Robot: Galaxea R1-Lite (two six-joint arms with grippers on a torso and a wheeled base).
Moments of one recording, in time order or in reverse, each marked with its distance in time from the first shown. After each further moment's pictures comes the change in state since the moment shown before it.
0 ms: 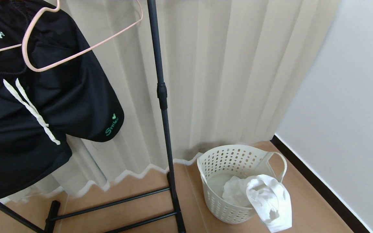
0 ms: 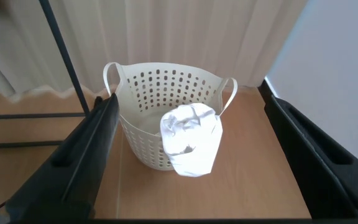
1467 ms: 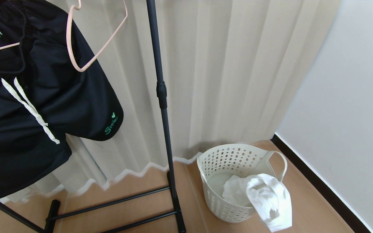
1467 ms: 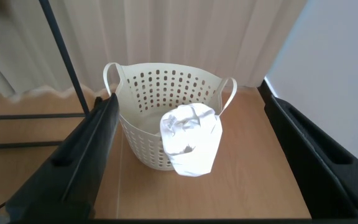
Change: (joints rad) left arm 0.000 0.000 0.000 0.000 -0.006 -0.002; right arm 0.000 0.000 0.000 0.000 0.000 0.000
